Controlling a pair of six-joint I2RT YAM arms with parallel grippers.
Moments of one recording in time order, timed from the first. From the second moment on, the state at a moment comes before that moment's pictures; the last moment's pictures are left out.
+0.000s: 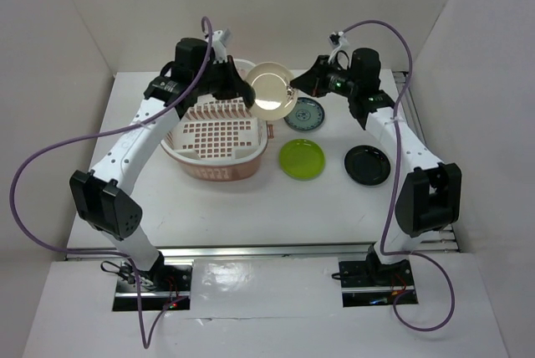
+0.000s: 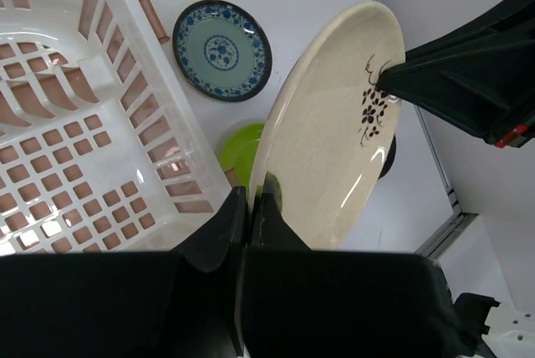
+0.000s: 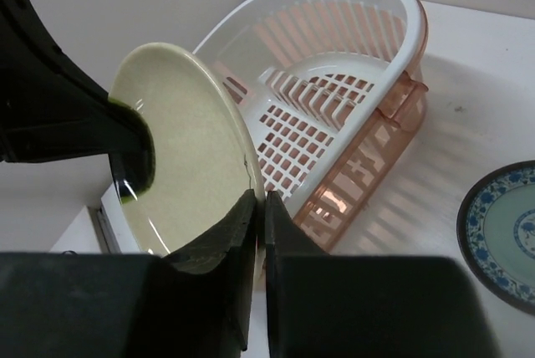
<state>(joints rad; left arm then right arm) -0.38 1.67 1.76 -0.55 0.32 -0.43 0.21 1.61 1.40 0.05 -0.70 0.44</state>
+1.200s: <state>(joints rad) -0.32 1.85 1.87 -0.62 -0.78 -0.18 0.30 1.48 1.34 -0.20 -0.16 0.40</state>
